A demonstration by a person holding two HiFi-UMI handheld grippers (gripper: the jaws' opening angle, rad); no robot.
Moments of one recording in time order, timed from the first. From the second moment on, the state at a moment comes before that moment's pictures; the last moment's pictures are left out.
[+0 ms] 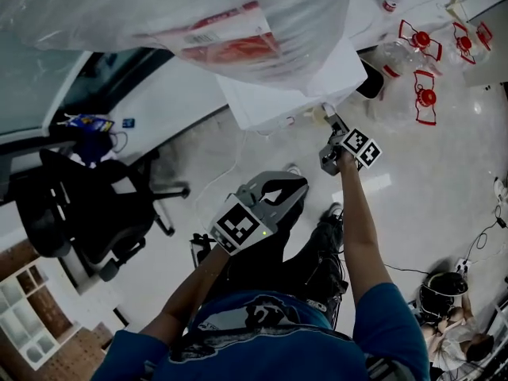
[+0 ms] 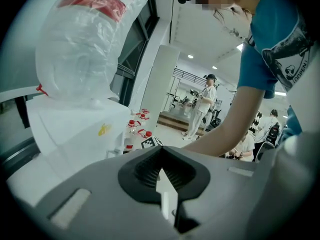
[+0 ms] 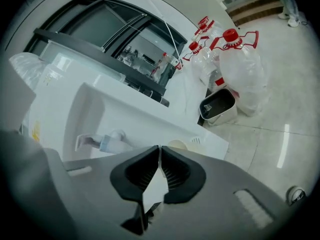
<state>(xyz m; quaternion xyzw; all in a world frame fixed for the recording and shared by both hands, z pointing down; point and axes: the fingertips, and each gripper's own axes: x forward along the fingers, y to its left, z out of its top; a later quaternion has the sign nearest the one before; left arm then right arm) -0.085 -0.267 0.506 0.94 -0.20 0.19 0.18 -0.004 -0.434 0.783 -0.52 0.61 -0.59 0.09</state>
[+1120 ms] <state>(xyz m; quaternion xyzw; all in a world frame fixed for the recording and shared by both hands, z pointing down) -0.074 -0.253 0.509 0.94 -0.24 0.19 0.18 0.016 -0.347 0.669 -0.46 0.77 -0.44 -0.01</state>
